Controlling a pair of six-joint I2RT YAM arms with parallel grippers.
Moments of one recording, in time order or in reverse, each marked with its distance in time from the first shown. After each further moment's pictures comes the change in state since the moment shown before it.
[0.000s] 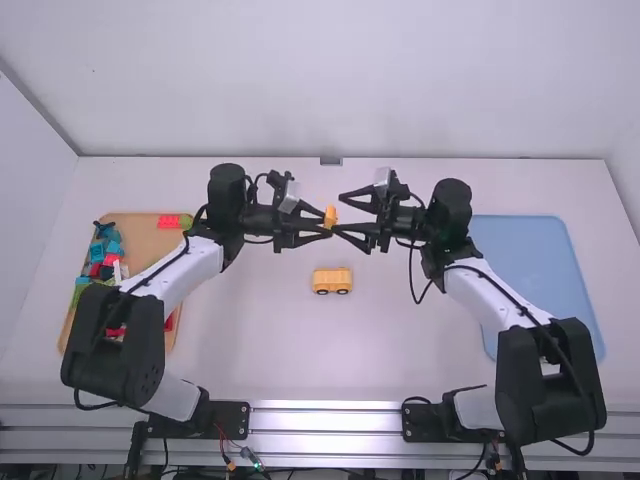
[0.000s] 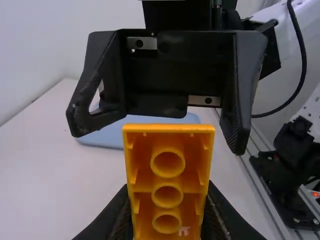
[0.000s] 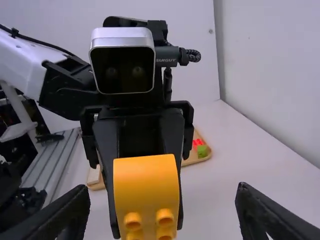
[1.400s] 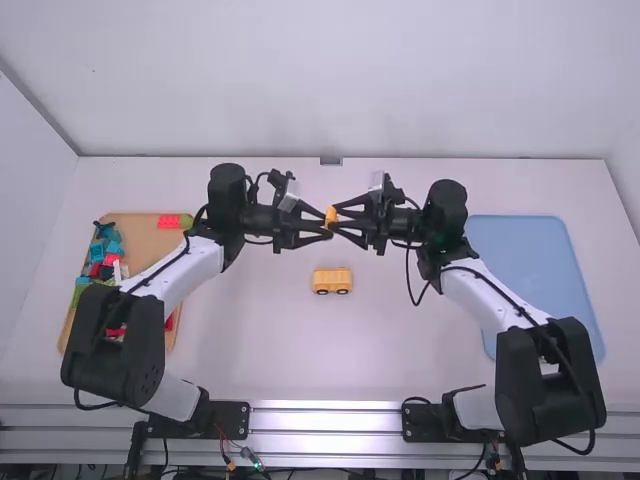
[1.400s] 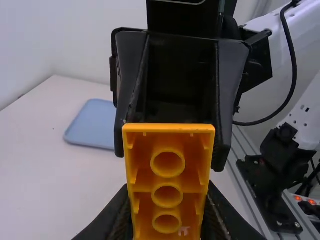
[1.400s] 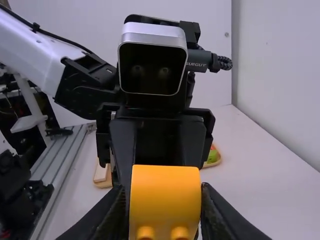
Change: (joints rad) left arm -0.006 0.000 0.000 0.014 0.027 -0.063; right arm 0.031 0.000 0.000 0.020 -0.024 -0.023
